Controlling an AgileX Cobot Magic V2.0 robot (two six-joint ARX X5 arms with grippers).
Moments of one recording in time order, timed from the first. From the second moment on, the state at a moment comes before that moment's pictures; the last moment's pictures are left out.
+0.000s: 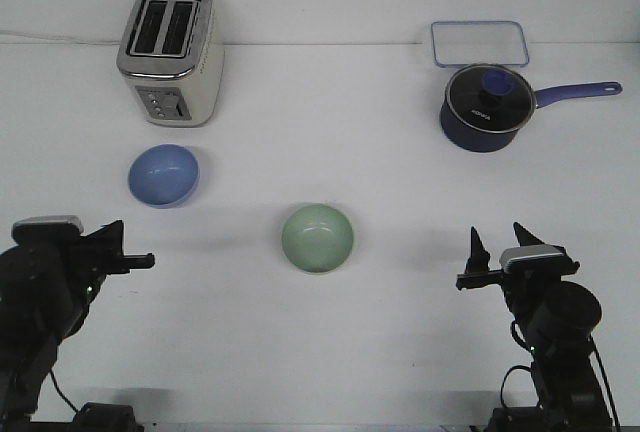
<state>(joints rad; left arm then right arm) -0.07 0.75 1.01 -0.64 0.02 -0.14 0.02 0.55 0.46 -0.11 -0.13 0.03</state>
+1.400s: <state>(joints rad) -0.04 1.27 1.32 -0.81 0.03 -0.08 0.02 0.55 0.46 -0.11 -0.13 0.03</state>
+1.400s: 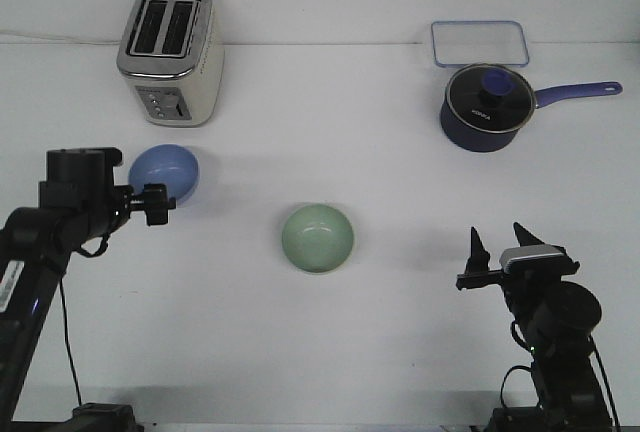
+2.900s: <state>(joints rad) 0.13 2.00 1.65 -0.75 0.04 -0.02 0.02 0.55 0.46 -0.11 -0.13 0.03</state>
